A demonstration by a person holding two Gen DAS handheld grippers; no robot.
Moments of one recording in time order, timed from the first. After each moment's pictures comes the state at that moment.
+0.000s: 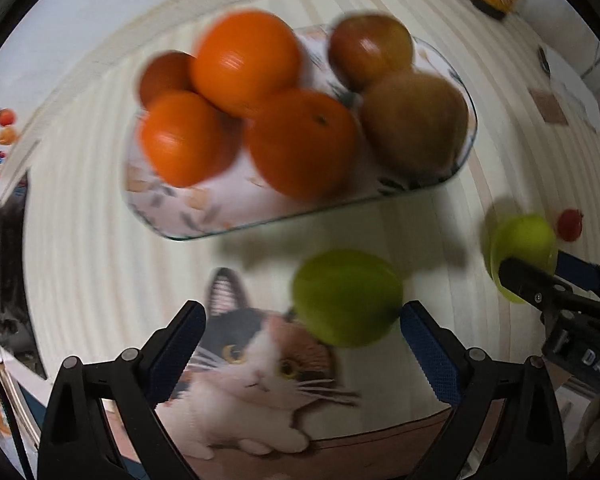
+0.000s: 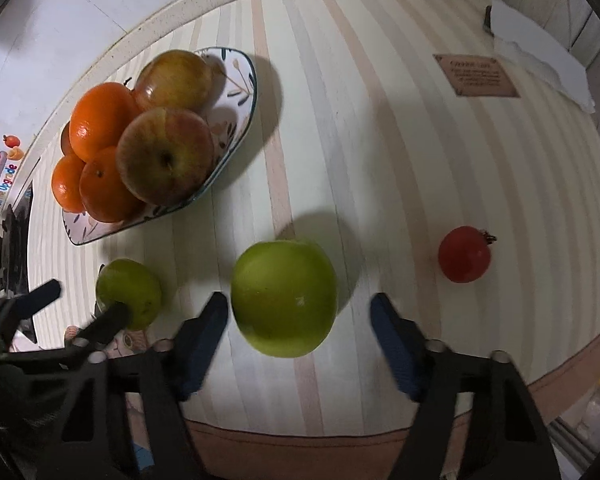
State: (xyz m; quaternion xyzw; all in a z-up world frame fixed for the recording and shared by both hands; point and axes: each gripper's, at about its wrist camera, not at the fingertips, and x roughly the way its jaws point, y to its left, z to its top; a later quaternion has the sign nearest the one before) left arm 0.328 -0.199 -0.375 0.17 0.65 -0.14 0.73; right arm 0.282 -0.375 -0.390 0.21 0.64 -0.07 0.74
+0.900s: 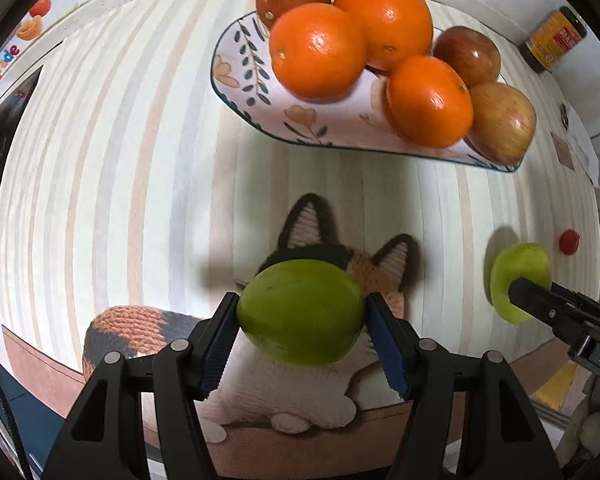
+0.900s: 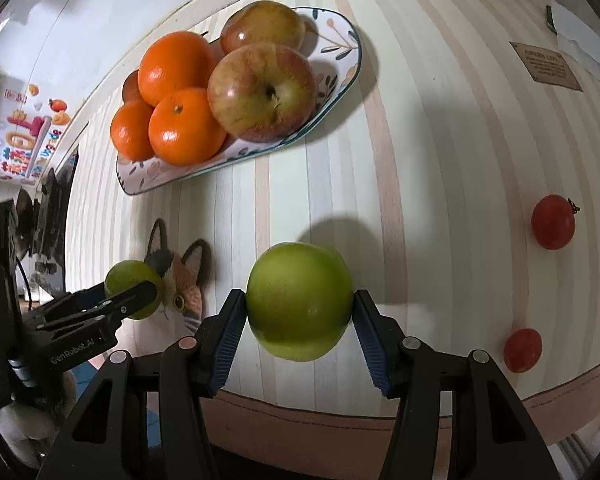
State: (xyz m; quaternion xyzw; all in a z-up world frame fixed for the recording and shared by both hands) left arm 0.311 -0.093 -0.377 0.04 0.67 -0.11 0.73; right arm 0.272 -0.321 -0.393 0.23 0.64 0.02 0.73
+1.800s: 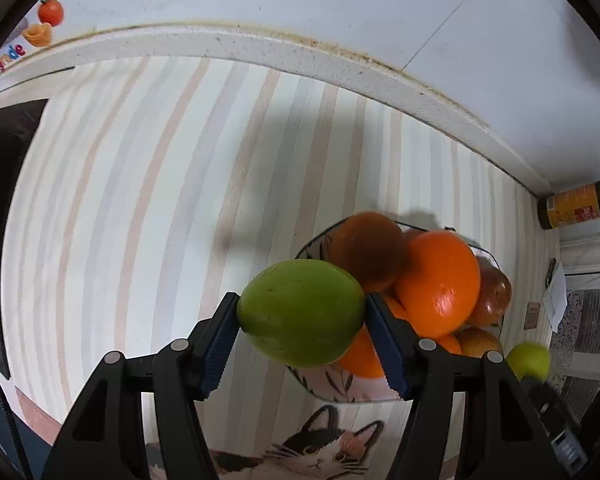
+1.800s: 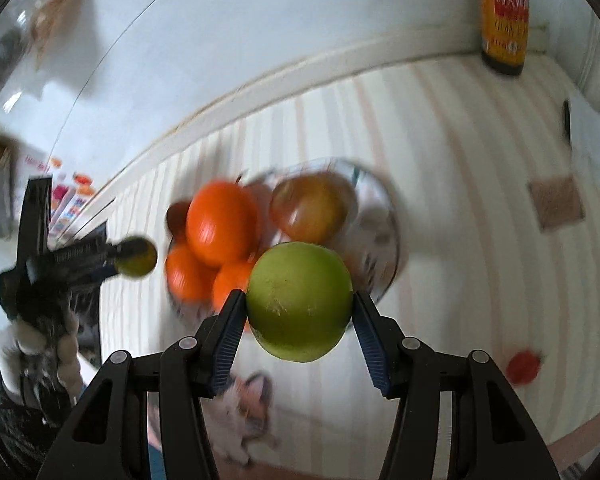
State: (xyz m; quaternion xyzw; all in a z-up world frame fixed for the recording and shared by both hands) left arm 0.498 -0.053 -0.335 -0.08 0.66 -0.08 0.74; right arm 0.367 -0.357 -0.313 0.25 0.56 0.01 0.79
